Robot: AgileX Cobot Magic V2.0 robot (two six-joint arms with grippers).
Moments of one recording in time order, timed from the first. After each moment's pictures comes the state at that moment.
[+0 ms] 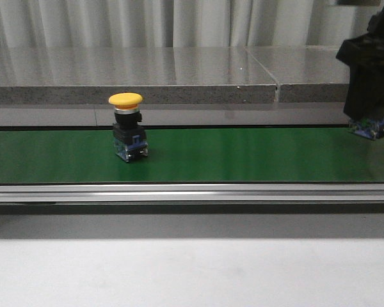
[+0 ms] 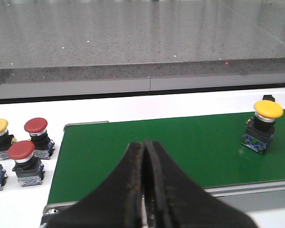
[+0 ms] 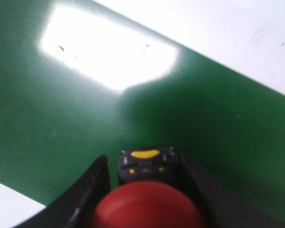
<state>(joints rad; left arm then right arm) -0.14 0.30 -0.42 -0.03 0.43 0.02 0.08 1.62 -1.25 0.19 0.88 -0.36</state>
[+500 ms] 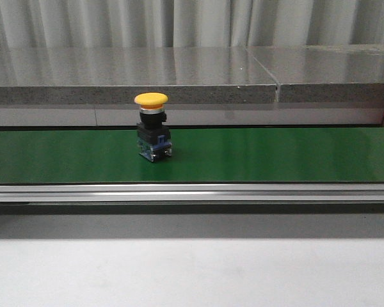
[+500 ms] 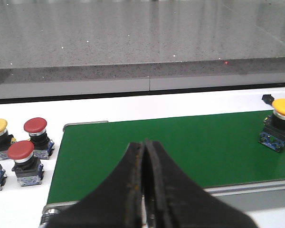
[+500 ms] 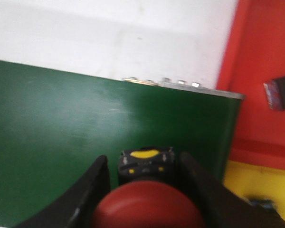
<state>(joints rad) -0.14 0.30 -0.42 -0.03 0.43 0.02 -0.26 1.62 -1.38 0.18 0.98 -0.35</state>
